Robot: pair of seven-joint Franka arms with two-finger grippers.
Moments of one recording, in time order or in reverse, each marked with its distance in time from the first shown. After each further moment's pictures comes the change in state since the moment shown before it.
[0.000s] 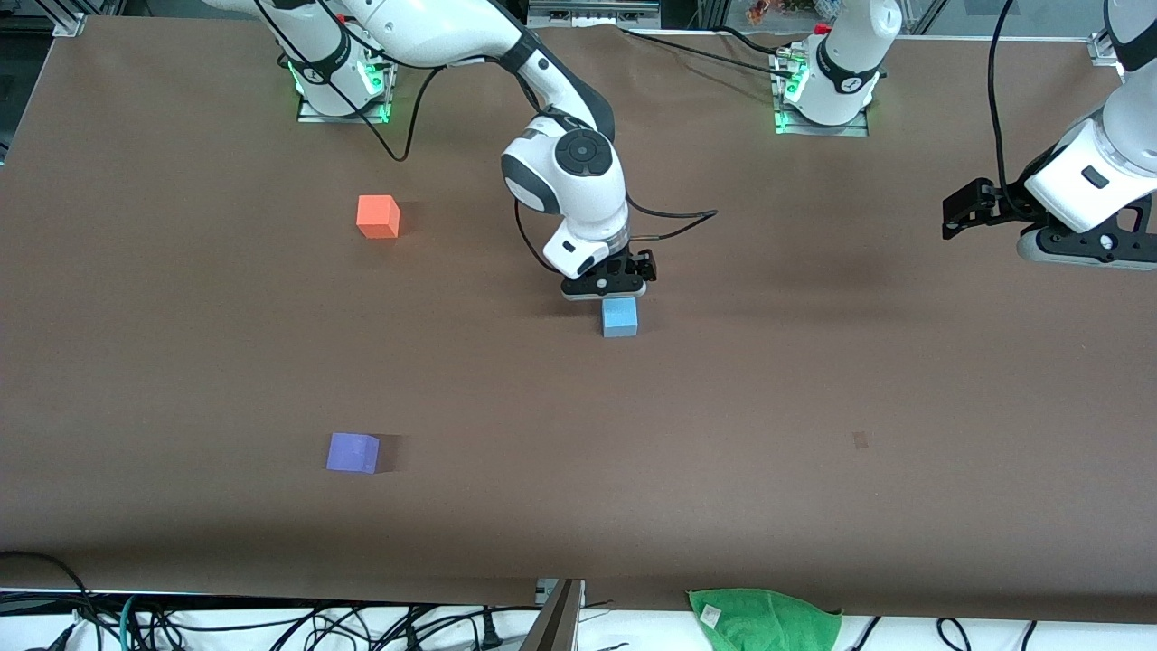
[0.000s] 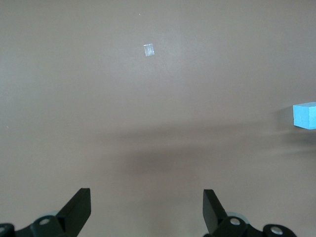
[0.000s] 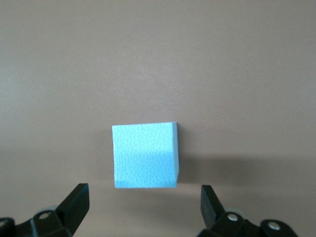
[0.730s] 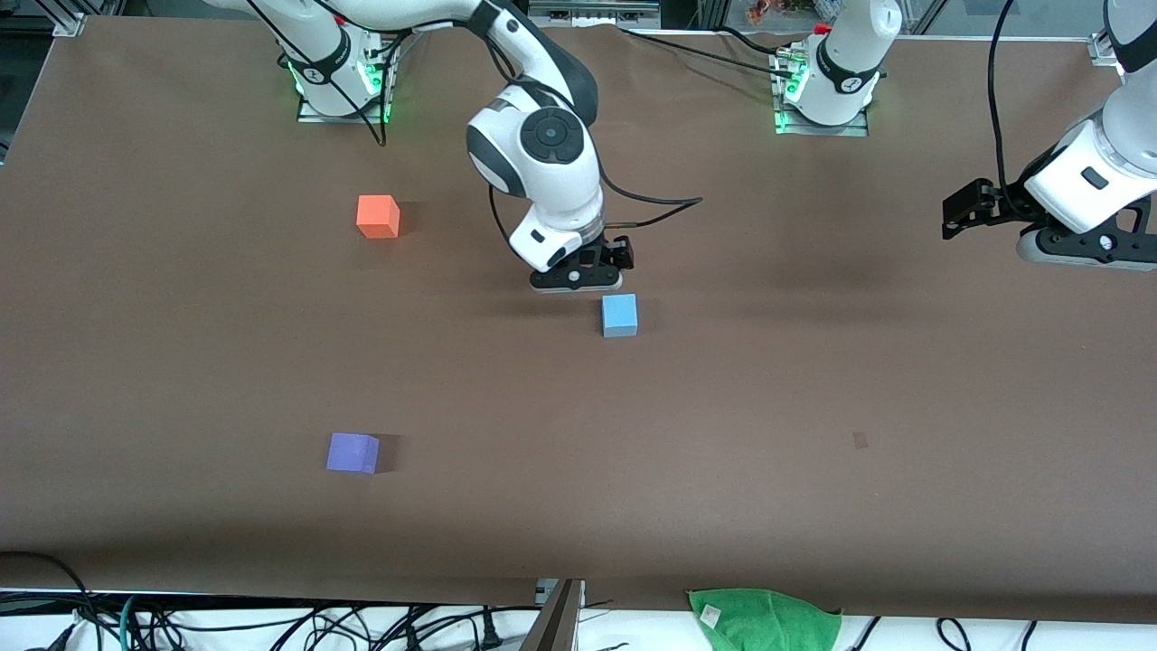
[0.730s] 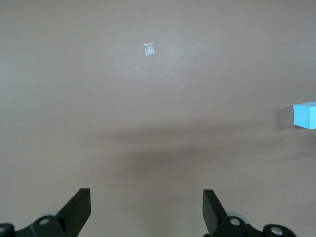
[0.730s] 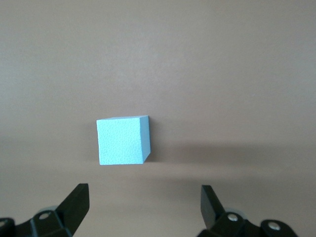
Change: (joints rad) left arm 0.000 0.000 0.001 -0.002 0.000 0.000 0.000; right arm -0.054 -0.143 0.010 -0.052 0.073 -0.160 -0.073
